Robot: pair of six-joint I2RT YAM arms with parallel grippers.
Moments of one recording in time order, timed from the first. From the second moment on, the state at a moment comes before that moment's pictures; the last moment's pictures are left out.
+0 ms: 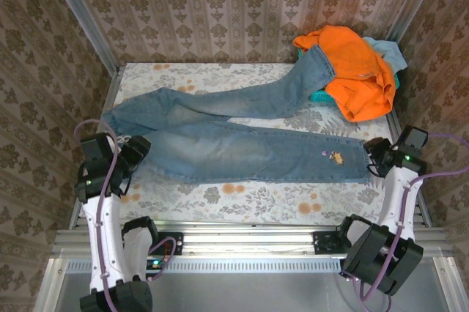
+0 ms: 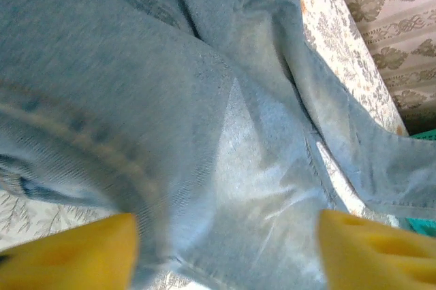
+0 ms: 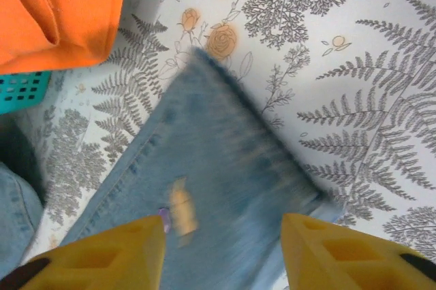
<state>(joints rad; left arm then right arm) 0.24 0.69 0.80 -0.89 0.36 -0.66 -0.58 0.98 0.74 -0.70 -0.21 0.59</state>
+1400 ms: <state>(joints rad) 0.18 1.18 1.07 -0.63 0.38 -0.64 0.57 1.46 0.74 -0.59 -0.17 0.65</state>
